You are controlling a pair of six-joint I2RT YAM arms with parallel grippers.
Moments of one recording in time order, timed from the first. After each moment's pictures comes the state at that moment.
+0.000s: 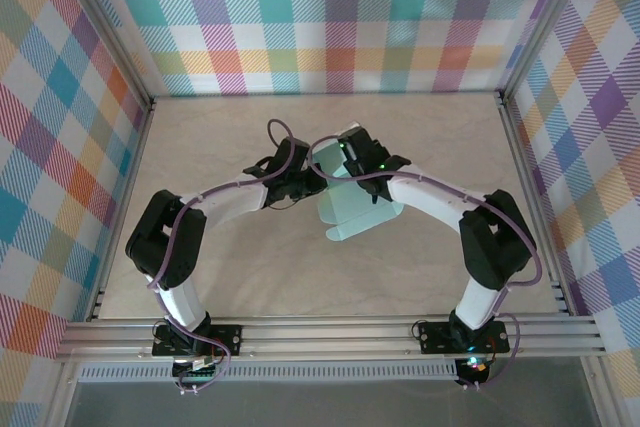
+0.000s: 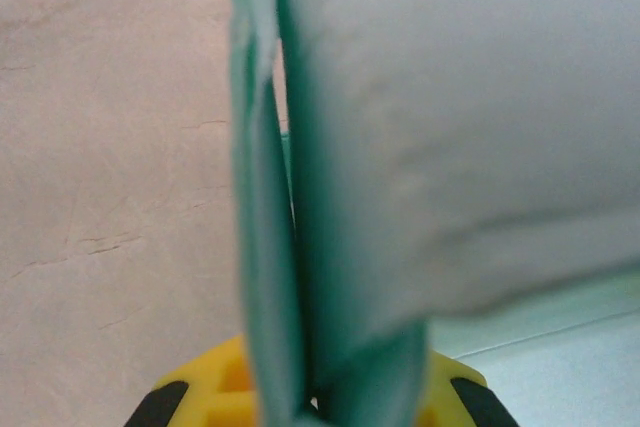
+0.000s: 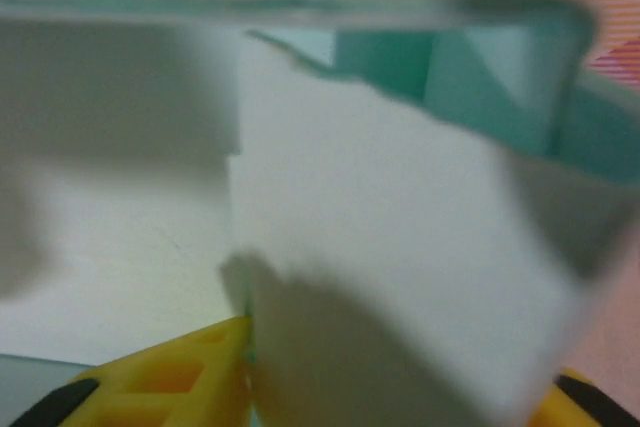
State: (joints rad) left arm -0.60 1.76 1.15 -0.19 0.16 -0.81; right arm 0.67 1.72 1.25 -0.31 0.55 -0.14
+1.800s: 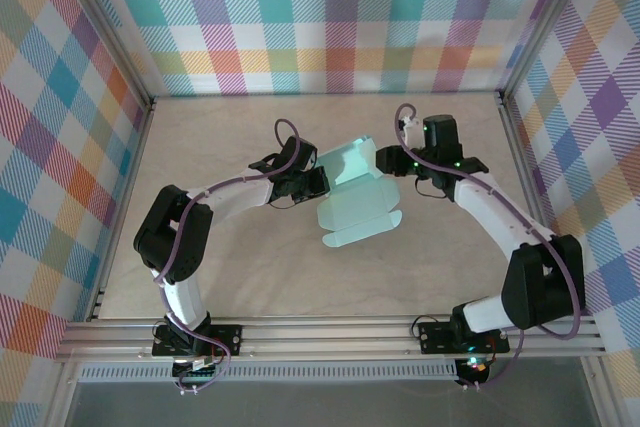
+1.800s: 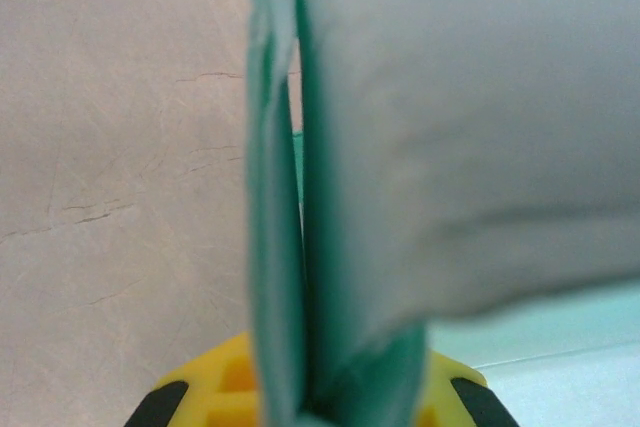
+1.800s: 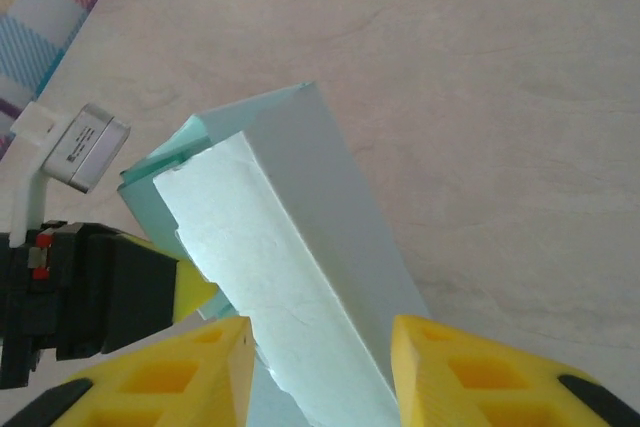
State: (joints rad) left arm -0.60 1.81 1.21 -0.29 0.21 -0.79; right arm 0.29 1.43 1.06 -0.31 -0.42 0.20
